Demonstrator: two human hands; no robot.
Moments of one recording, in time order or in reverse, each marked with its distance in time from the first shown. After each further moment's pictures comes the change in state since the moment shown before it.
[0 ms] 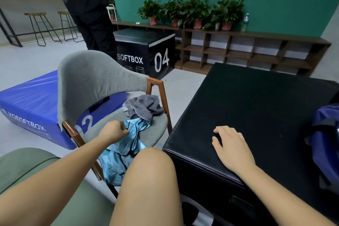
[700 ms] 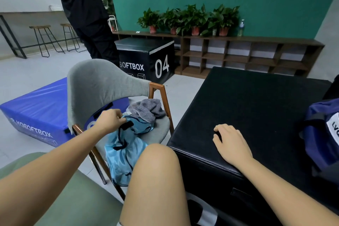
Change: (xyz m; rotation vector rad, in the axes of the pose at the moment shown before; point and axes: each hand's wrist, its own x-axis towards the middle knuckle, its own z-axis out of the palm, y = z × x) left_hand -0.039 0.016 -0.088 -0.107 0.168 0.025; right_hand -0.001 -0.002 -0.005 0.031 -0.009 0.032
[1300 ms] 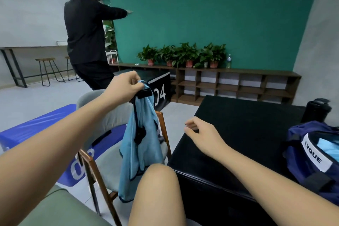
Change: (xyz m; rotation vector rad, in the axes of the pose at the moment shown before) left_hand -0.059 0.165 -0.207 -0.260 0.342 0.401; right_hand 0.010 -0.123 -0.126 0.567 0.024 -0.121
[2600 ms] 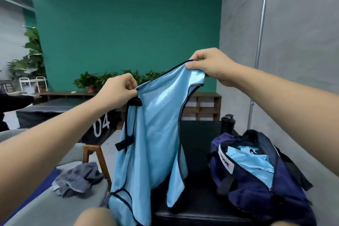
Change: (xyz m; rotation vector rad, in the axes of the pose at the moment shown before) left_hand 0.046 0.201 0.042 -0.135 -0.048 0.309; right_hand 0.009 -0.113 -0.350 -0.061 0.317 -0.048
